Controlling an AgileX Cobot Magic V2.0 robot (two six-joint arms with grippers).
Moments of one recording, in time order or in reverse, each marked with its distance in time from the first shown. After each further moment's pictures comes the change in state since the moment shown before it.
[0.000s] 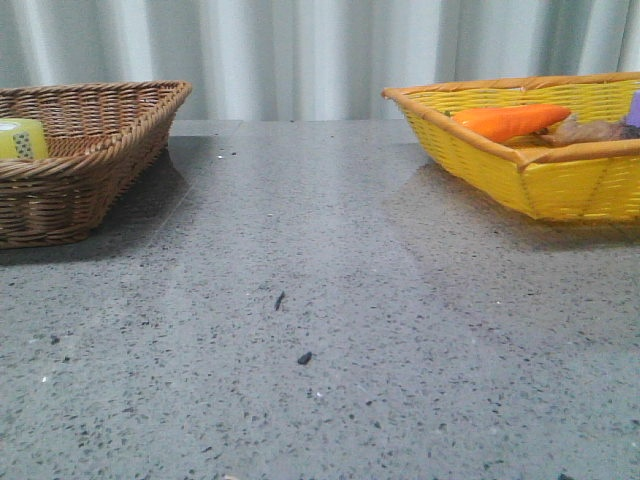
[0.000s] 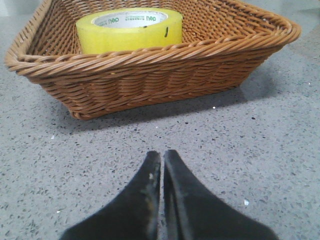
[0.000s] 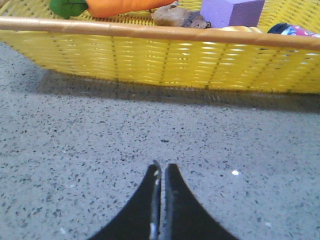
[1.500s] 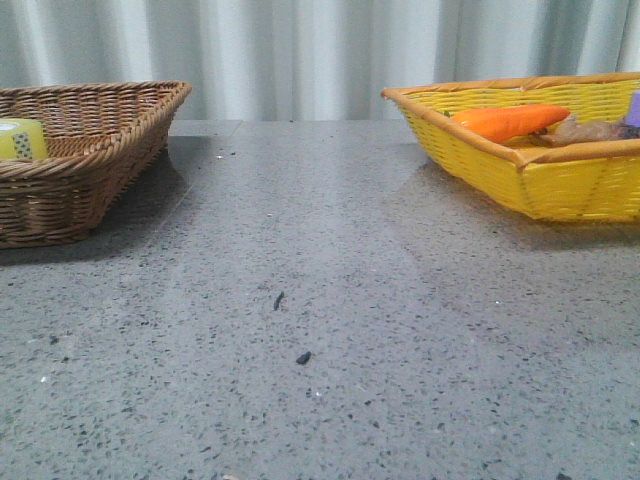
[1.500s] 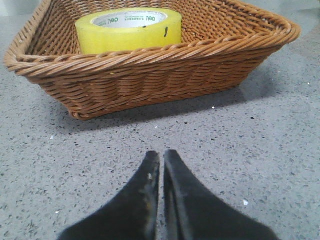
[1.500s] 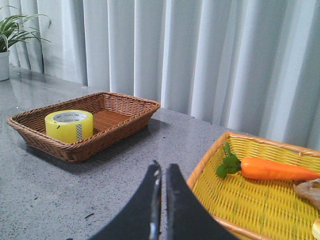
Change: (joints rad) left arm 0.000 0.000 0.000 0.000 0.000 0.000; right arm 0.553 0.066 -0.525 0.043 0.150 0.001
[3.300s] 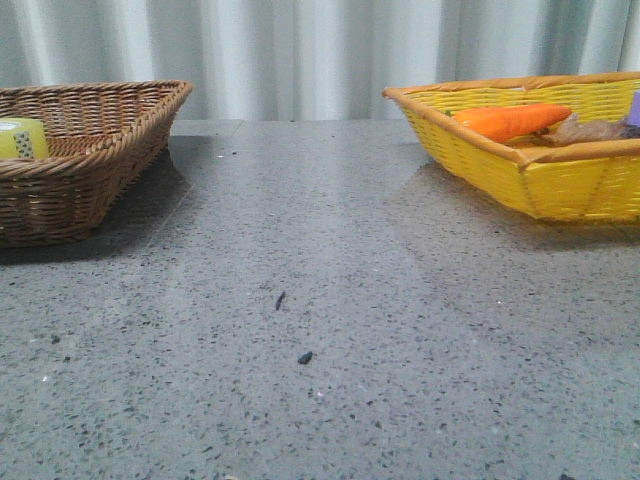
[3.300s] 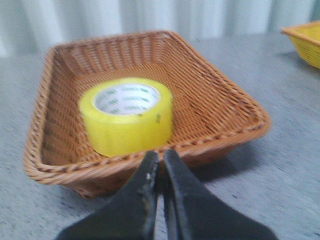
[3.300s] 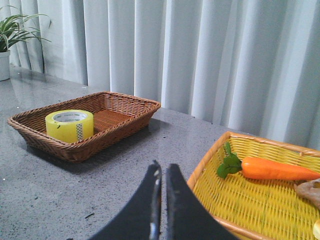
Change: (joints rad) left arm 0.000 0.216 -0.269 -0.040 0.003 0.046; right arm 0.000 0.001 0.000 0.000 0.001 0.000
